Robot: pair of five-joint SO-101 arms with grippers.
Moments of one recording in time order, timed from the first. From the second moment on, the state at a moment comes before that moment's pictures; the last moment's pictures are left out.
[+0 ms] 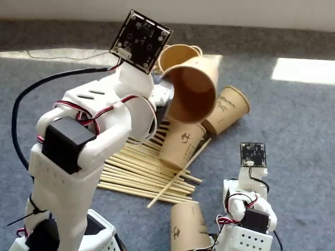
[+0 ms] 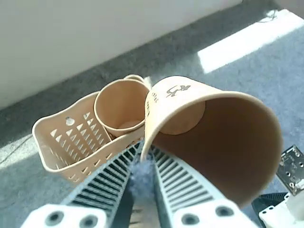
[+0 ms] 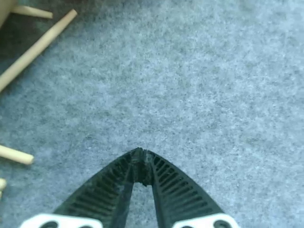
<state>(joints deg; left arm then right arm) 29.0 -24.6 -22.4 84.9 5.7 10.9 -105.0 95.8 72.6 16.7</state>
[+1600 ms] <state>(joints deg) 17.5 -4.7 -22.4 70.6 12.2 11.2 -105.0 95.8 72.6 16.7</state>
